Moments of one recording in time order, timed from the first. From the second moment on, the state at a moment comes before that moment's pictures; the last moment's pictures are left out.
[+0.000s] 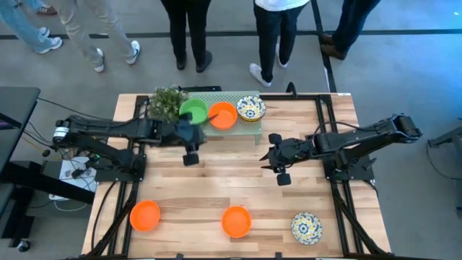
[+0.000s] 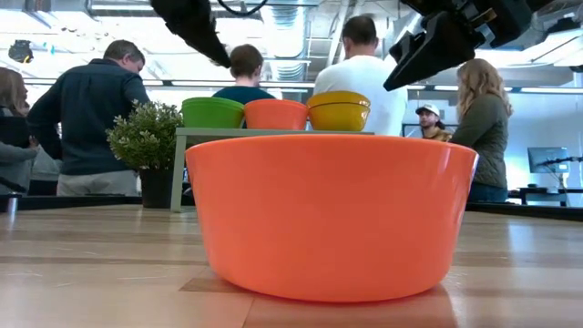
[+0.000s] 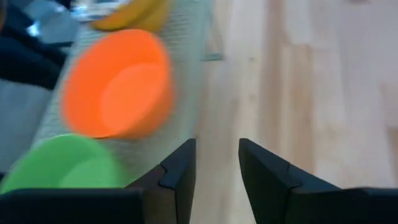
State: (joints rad) left arm -0.04 1.23 1.10 -0.67 -0.35 0.12; right arm 0.16 1.17 0.77 -0.29 0.10 -0.11
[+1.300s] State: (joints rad) left arm -0.38 1.23 0.64 0.03 -0.35 -0.03; right arm 0.33 1.68 1.01 -0.05 -0.06 0.32
